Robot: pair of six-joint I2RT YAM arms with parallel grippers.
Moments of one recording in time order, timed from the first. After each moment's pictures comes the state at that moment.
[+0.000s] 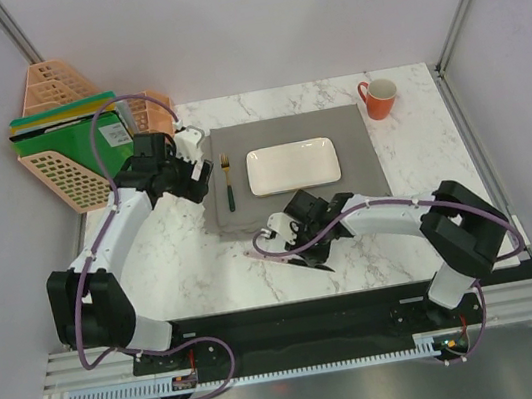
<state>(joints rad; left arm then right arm) -0.19 1.46 1.18 -0.54 0.18 0.39 0.87 1.65 0.93 -0.48 -0.25 -0.27</state>
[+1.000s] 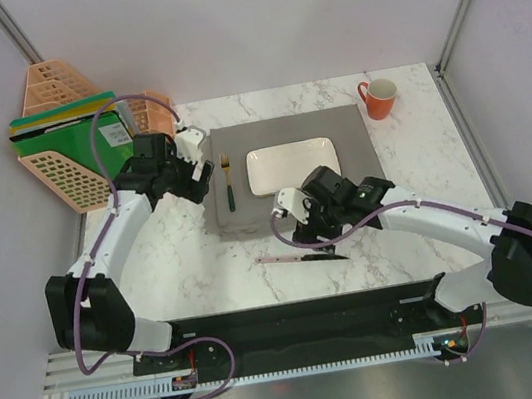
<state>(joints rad) -0.20 1.44 1.17 -0.54 0.18 0.41 0.82 1.37 0.98 -0.65 -0.17 -0.37</state>
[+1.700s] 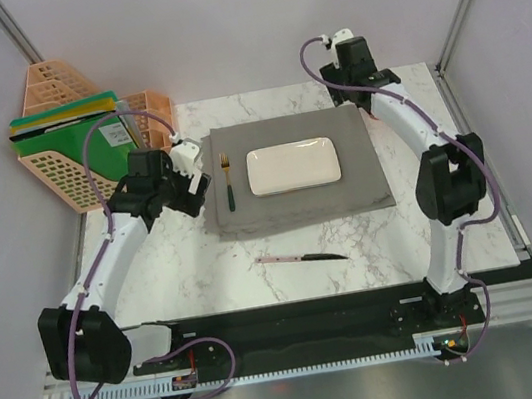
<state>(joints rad) -0.20 1.28 1.05 -0.52 0.15 0.41 0.24 1.95 1.79 -0.44 0.31 -0.17</state>
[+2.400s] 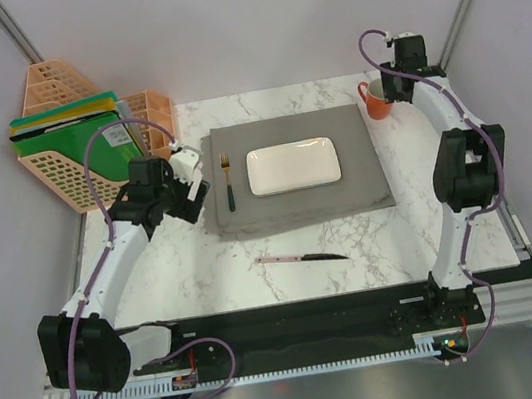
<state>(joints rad) -0.20 1.23 0.97 -0.50 0.11 0.42 -0.06 2.11 1.89 -0.47 0.25 -0.10</state>
